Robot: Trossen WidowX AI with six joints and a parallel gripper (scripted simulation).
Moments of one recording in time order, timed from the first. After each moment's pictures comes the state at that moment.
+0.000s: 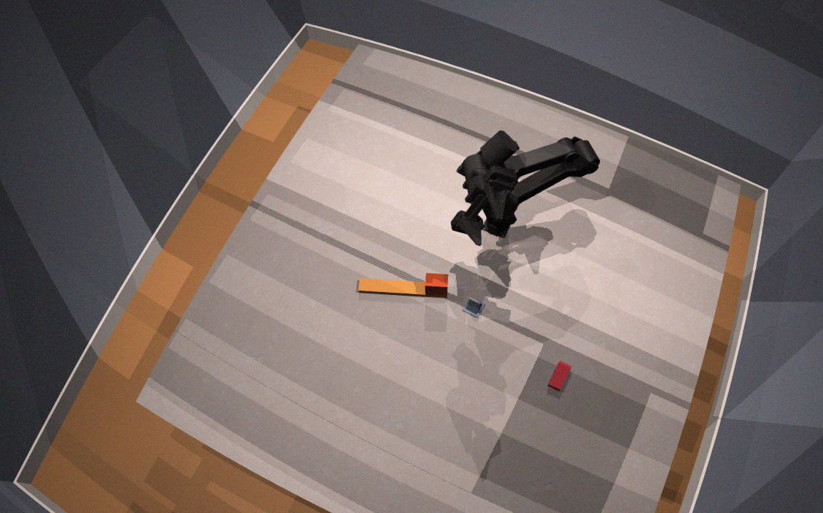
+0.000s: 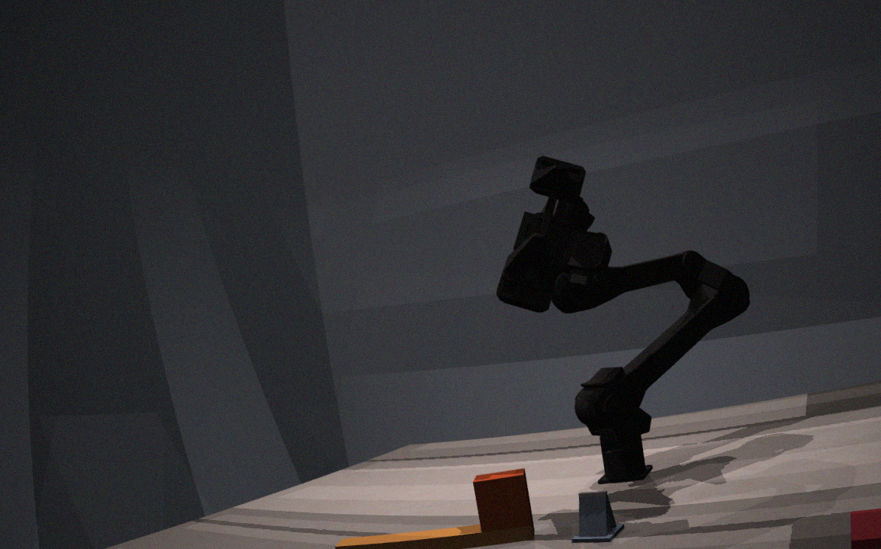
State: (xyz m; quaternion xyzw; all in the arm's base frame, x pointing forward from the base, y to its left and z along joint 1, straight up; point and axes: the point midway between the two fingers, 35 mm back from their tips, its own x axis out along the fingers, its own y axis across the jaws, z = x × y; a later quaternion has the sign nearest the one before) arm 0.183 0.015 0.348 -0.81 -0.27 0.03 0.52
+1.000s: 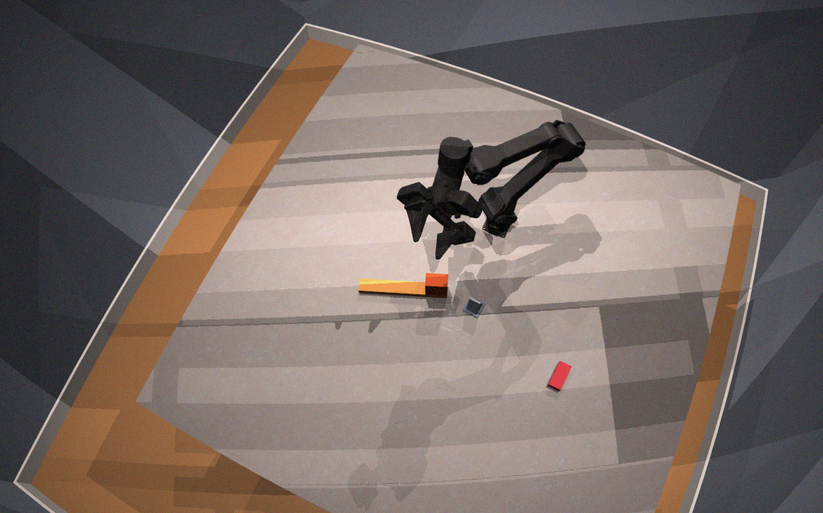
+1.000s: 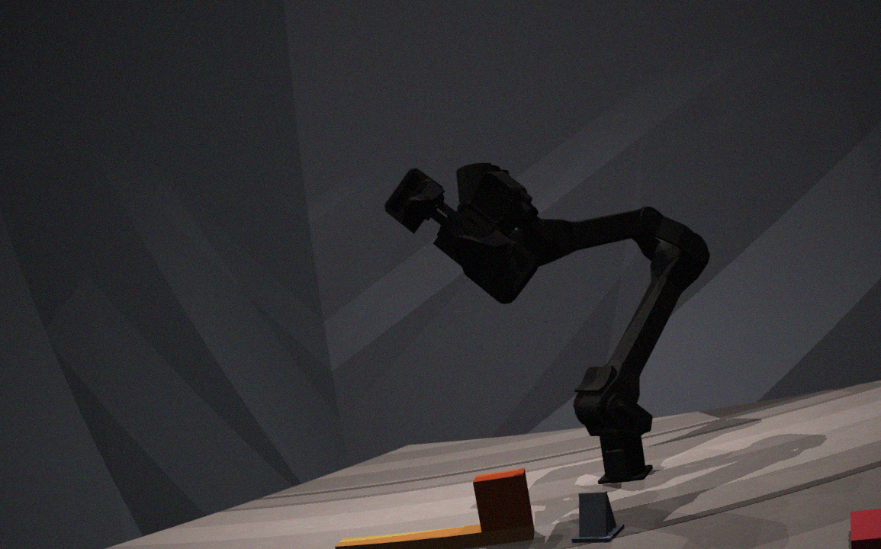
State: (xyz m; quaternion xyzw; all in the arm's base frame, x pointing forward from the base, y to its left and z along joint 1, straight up) arm 0.261 -0.072 0.350 -0.41 -0.06 0.06 0.91
